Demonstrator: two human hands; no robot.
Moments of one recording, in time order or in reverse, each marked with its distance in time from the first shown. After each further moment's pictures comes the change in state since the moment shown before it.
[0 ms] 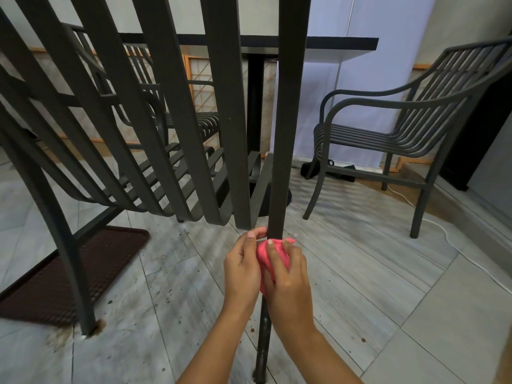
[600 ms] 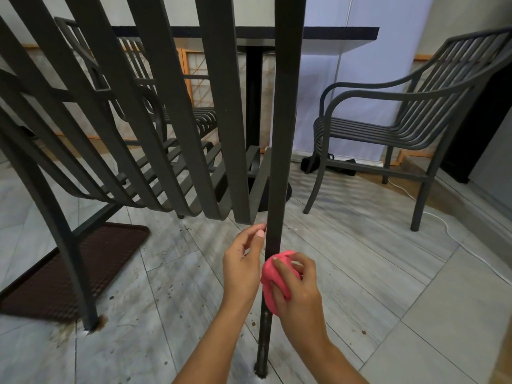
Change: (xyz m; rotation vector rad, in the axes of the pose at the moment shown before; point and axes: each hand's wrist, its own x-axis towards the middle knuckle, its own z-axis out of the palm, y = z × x) left_hand 0.002 -0.013 -0.004 0.056 -0.039 0.040; right_hand -0.026 0.022 -0.013 0.196 -0.043 0.002
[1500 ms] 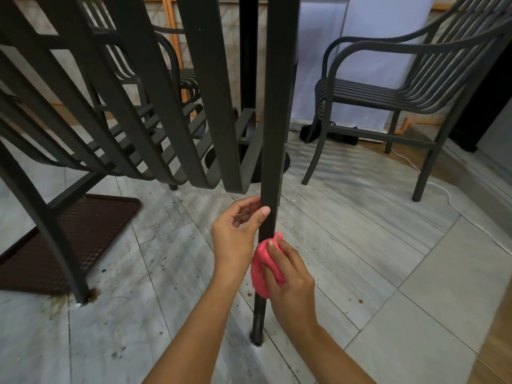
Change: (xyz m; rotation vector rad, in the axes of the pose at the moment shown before) left_hand 0.011 -0.022 0.003 -0.060 0.005 0.019; right_hand -0.027 0.025 0.029 0.105 0.041 0.117
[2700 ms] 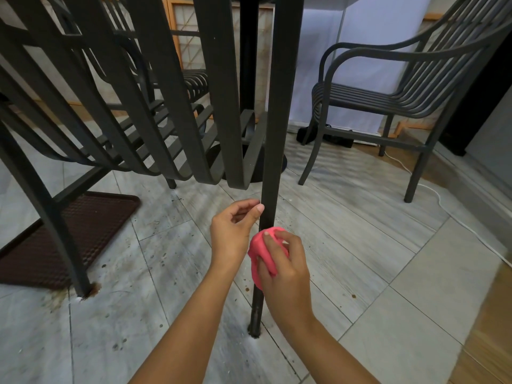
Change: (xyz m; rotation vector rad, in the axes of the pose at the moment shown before) left_hand -0.002 0.001 -0.010 0.097 0.013 -0.102; right_hand 0.003 -0.034 -0.010 -0.198 -0.013 -0.057
